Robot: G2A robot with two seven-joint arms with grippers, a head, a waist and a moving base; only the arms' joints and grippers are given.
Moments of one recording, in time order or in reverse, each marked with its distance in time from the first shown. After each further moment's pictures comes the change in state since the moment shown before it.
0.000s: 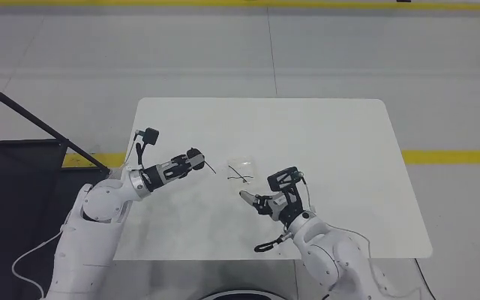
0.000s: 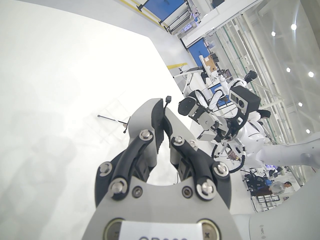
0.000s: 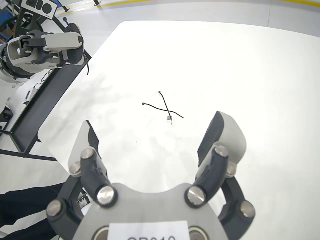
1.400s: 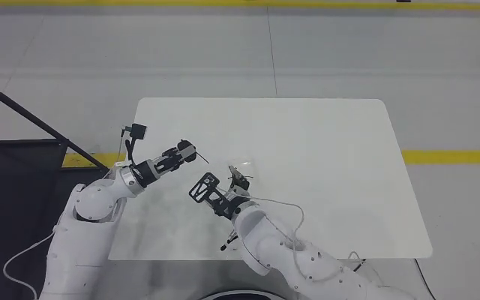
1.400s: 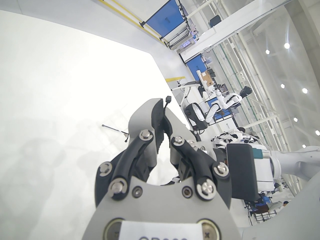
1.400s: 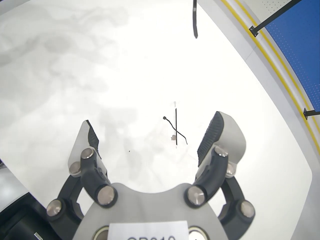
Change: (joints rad) left arm 0.006 0.024 -0.021 -0.011 -0.057 0.040 0.062; right arm 0.429 -0.194 -0.455 0.225 -0.512 0.019 0.430
